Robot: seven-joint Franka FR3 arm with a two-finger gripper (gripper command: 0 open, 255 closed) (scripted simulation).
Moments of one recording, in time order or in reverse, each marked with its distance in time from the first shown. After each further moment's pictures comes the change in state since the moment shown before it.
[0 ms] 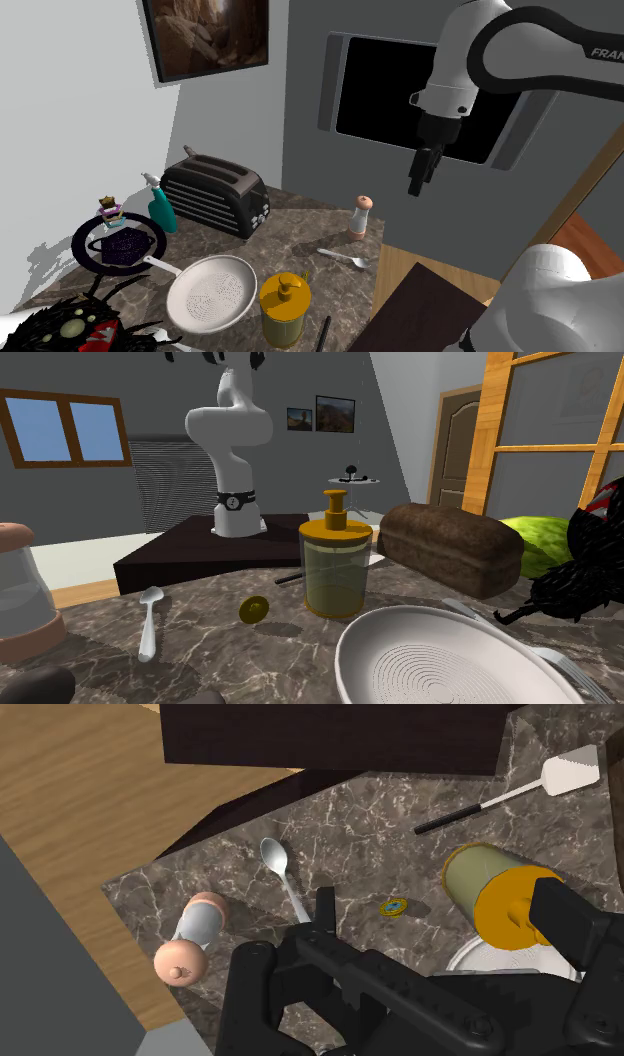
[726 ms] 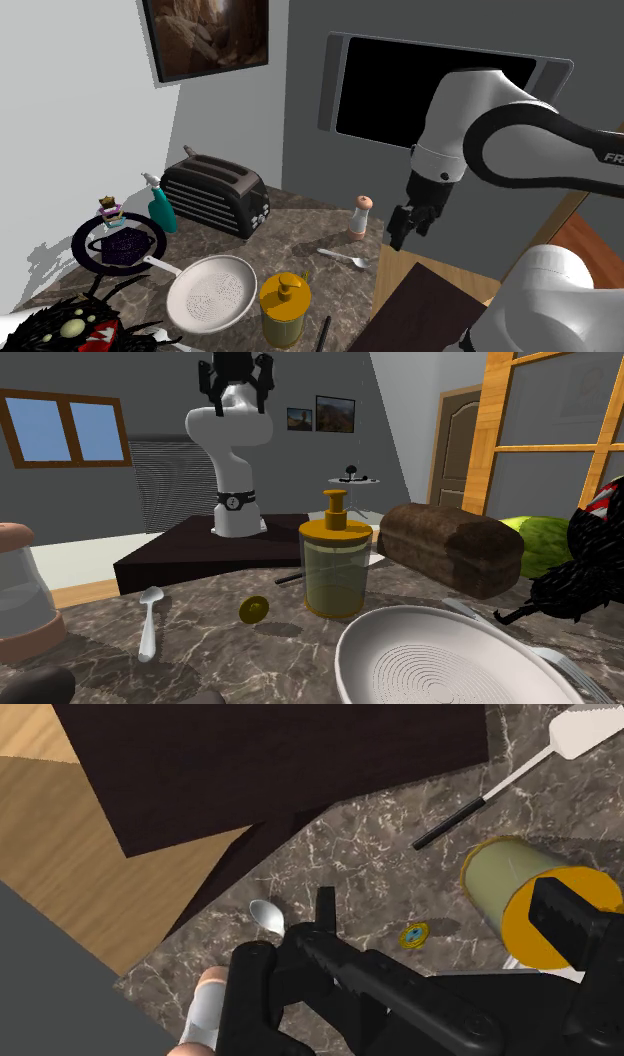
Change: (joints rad) arm -0.028 -0.202 0.221 -0.326 0.168 0.173 0.370
